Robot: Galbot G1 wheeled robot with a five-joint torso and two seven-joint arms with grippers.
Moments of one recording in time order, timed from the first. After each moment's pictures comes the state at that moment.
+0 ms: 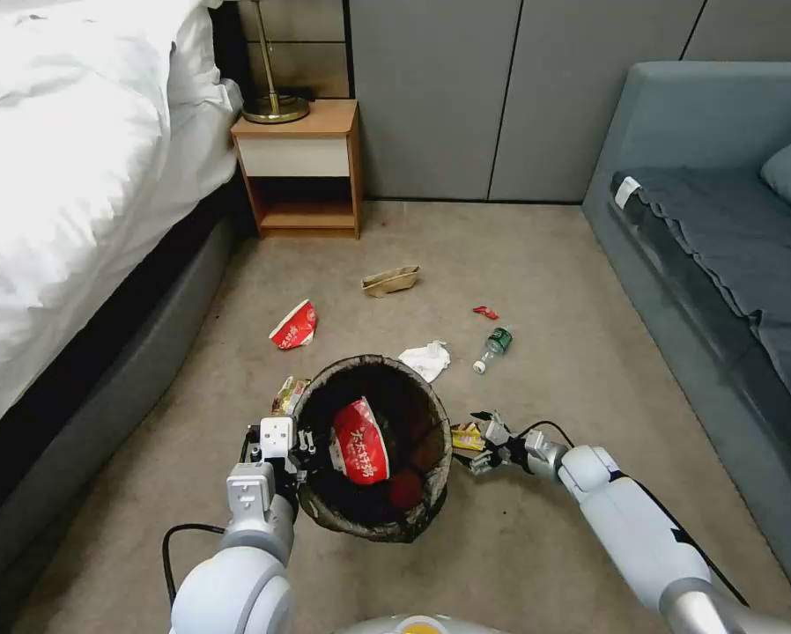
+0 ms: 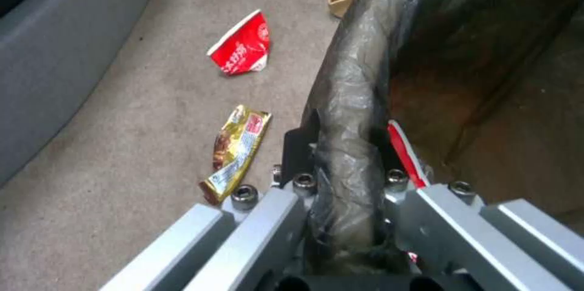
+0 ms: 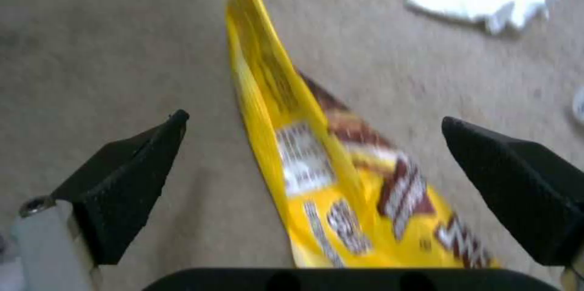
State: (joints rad) left arm 1.65 -1.42 -0.35 -2.30 -0.14 0.54 -0.31; right arm -0.75 1.27 0.20 0.67 -0.17 0.38 -0.67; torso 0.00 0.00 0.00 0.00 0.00
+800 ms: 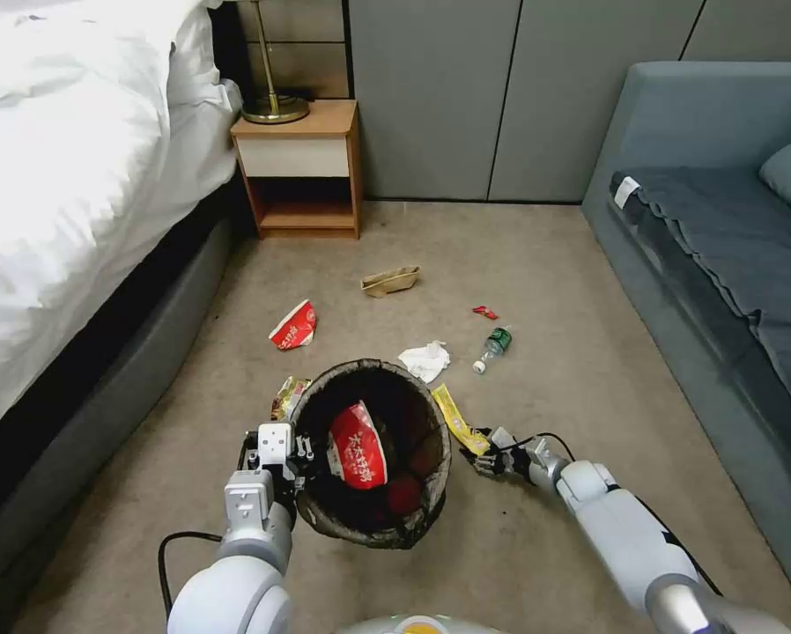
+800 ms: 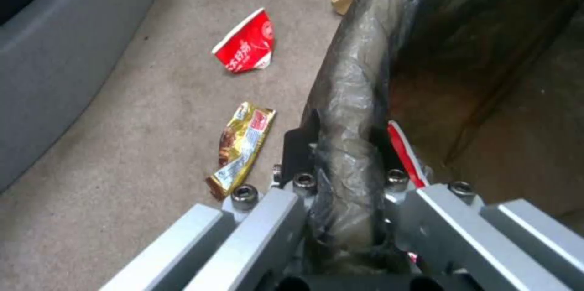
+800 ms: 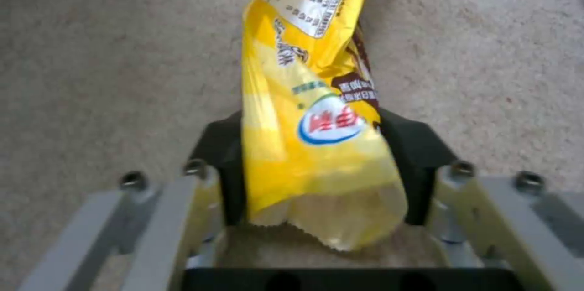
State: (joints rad) left arm 1.68 -1.42 -0.35 -2.32 -0.13 0.53 -0.31; right arm -0.75 1.31 0.21 0.58 -0.09 0.31 -0.60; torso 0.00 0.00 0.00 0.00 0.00
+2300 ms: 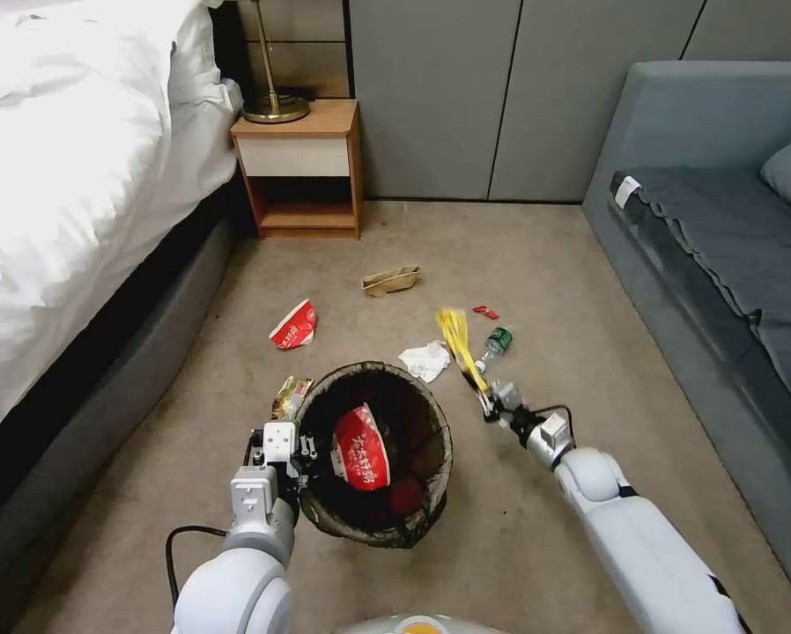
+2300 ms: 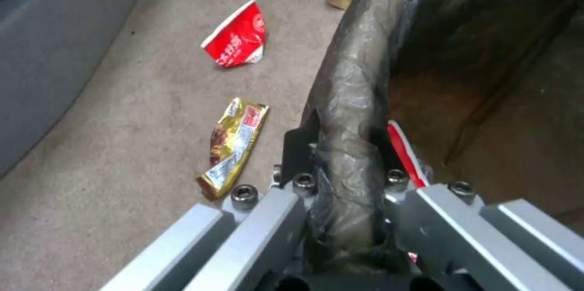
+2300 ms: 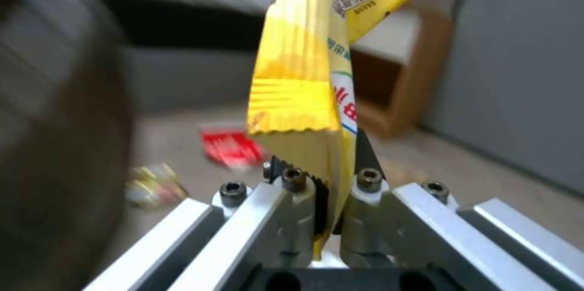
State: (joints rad) left arm 1.63 -1.38 -0.35 -2.27 -0.18 0.54 -0.31; right arm -1.10 1.14 0.24 1.53 0.27 0.37 -0.49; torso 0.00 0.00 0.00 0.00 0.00
